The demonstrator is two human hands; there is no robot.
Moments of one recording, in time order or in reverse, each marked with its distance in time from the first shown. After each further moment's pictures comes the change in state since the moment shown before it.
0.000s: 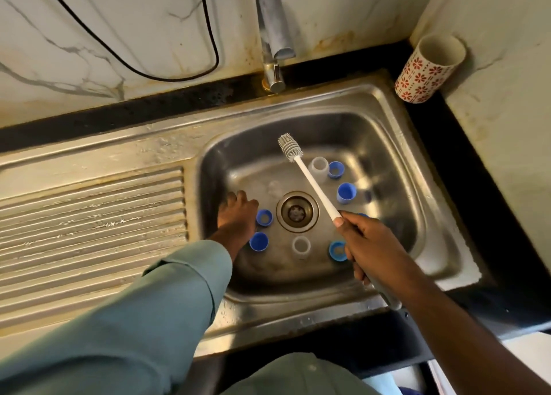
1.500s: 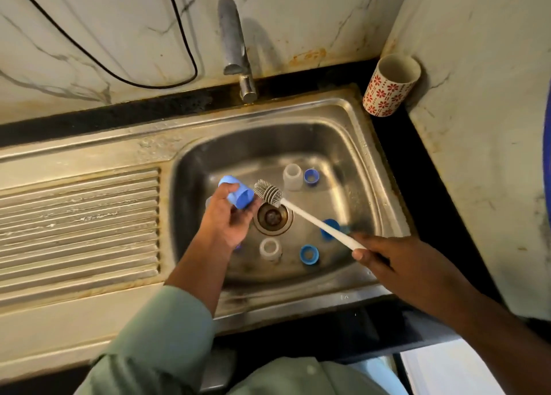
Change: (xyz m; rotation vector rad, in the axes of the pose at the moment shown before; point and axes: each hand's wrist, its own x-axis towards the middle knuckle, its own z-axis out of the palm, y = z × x) left_hand -0.058 0.063 -0.078 -2.616 0.022 -0.471; right_hand -0.047 0.022 -0.114 -0.673 -0.059 -0.304
